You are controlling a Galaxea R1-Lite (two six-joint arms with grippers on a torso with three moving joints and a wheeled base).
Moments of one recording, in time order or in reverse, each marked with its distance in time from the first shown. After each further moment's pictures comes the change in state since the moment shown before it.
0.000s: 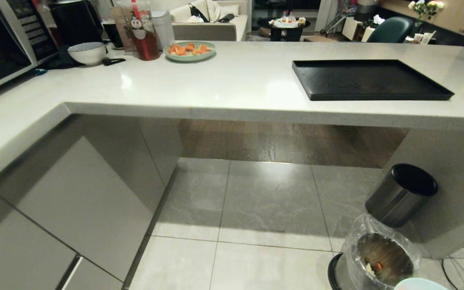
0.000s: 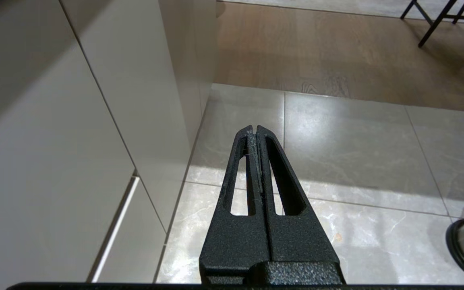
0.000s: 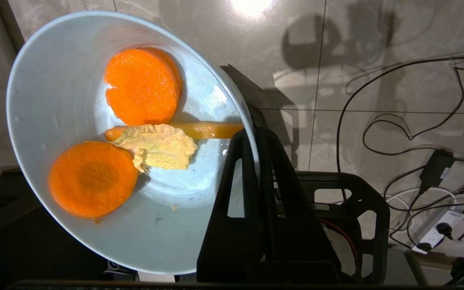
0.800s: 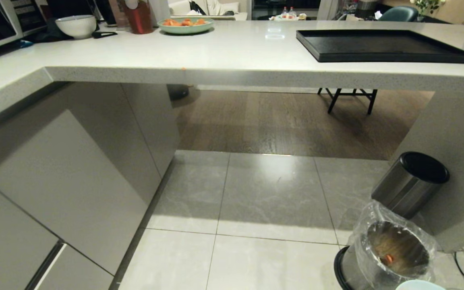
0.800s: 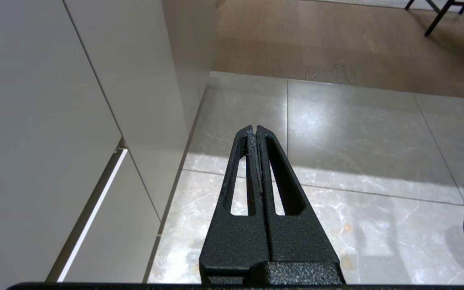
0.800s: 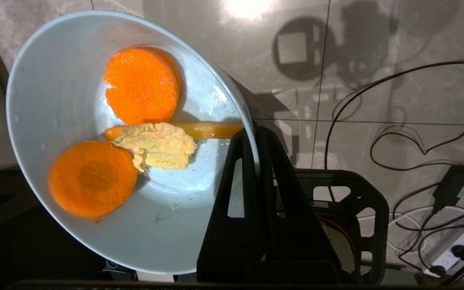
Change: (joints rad) left arm 0.000 0.000 0.000 -0.001 0.000 0.000; right arm 0.000 -0.002 0.003 0.004 -0.002 -0.003
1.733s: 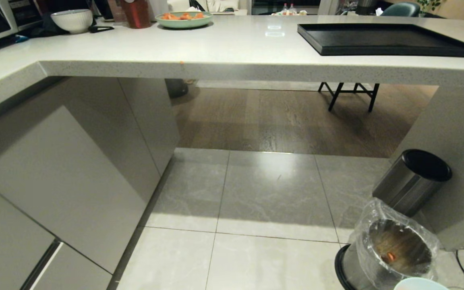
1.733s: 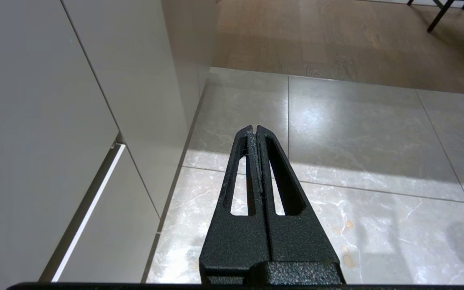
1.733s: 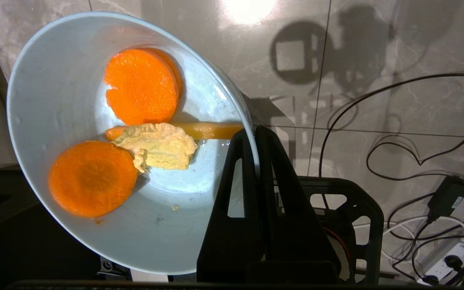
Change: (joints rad) left arm 0.000 0.000 0.000 0.000 0.000 0.000; right arm 0.002 0.002 -0.003 -0.015 0.002 -0.025
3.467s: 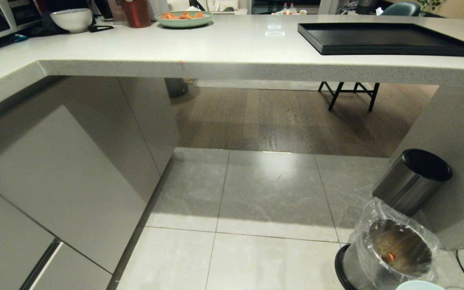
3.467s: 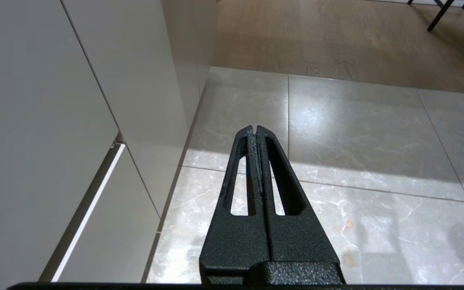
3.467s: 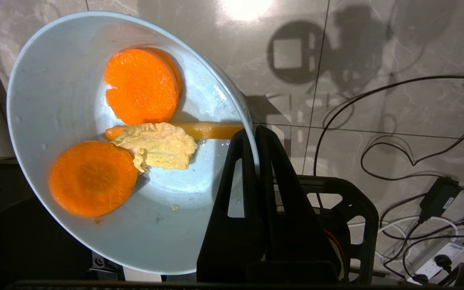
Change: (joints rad) left arm 0.000 0.000 0.000 0.000 0.000 0.001; right arm -0.004 0.002 0.007 0.000 -0.001 -0.031
